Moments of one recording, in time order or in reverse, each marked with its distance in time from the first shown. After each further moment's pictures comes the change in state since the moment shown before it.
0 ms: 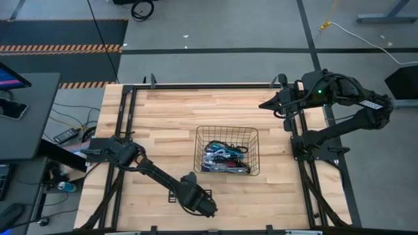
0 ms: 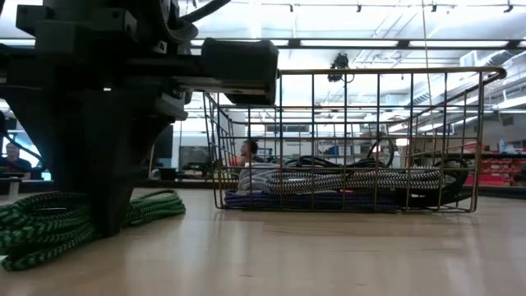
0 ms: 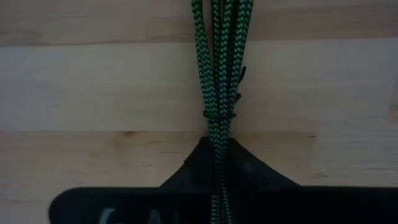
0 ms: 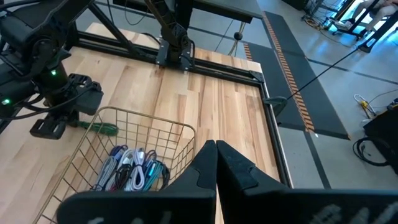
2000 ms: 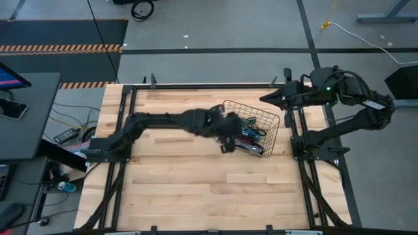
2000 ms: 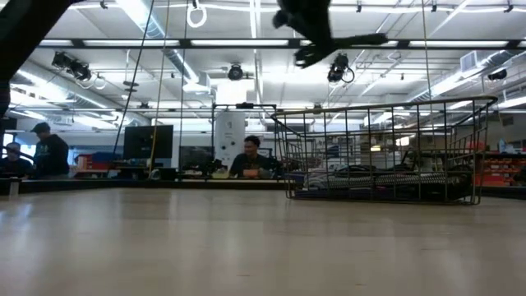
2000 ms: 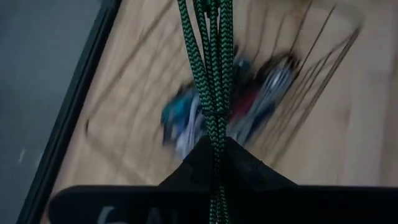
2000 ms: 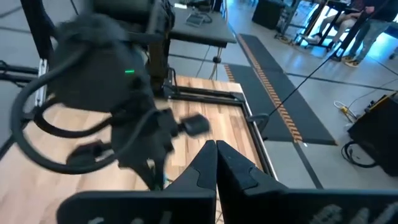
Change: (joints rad) left arm 0.494 -0.101 0.547 -0.031 -0.348 1.968; right arm 0.000 -0.028 0.000 0.104 0.068 0.078
